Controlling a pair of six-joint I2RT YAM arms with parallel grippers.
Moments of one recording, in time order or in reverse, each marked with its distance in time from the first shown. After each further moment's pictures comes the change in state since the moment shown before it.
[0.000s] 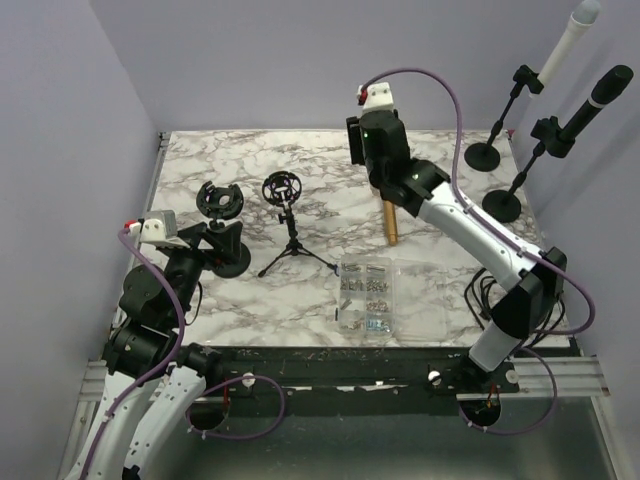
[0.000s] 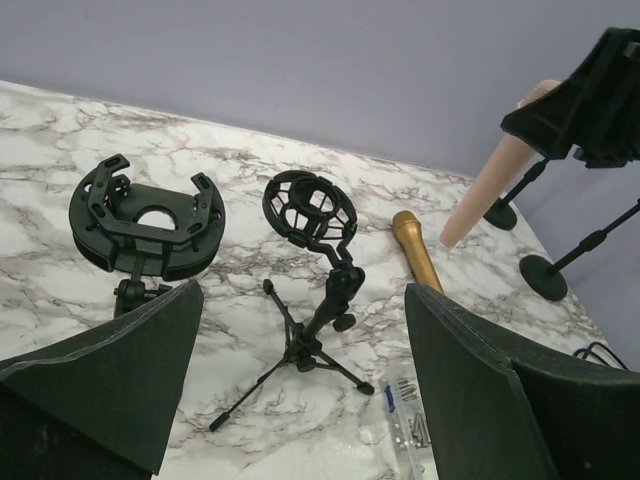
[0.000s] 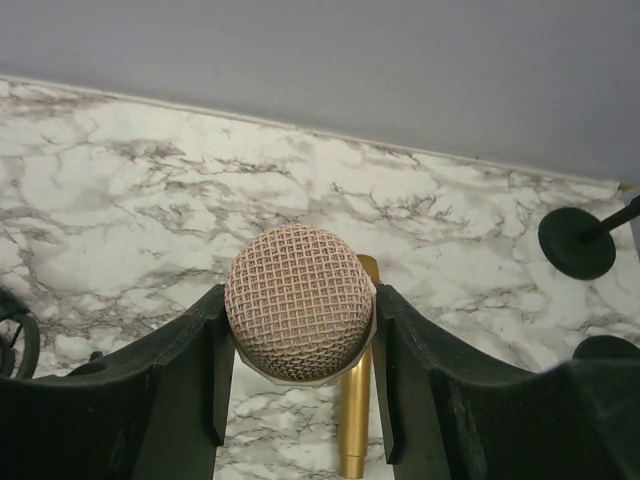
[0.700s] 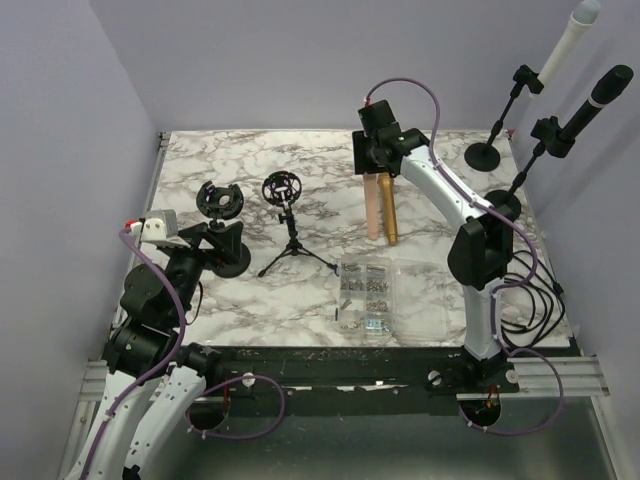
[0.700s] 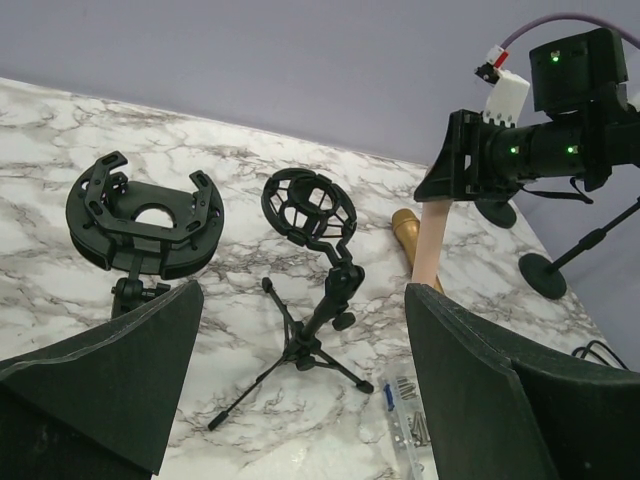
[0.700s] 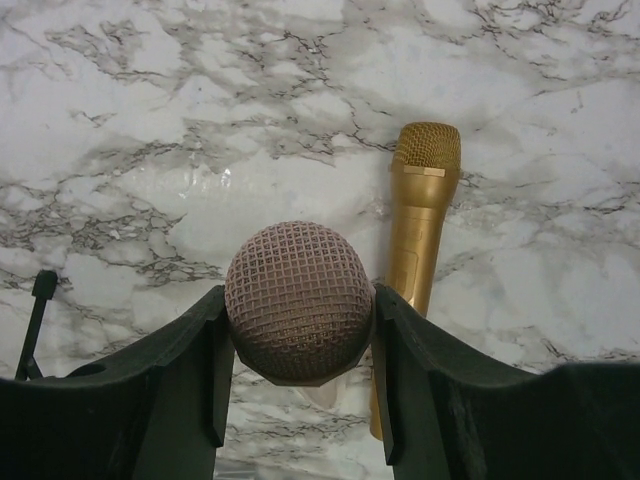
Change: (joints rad) left arm 0.005 0.002 -0.004 0.003 0.007 -0.004; right arm -0.264 0.461 0.418 -0.542 -0.439 0.265
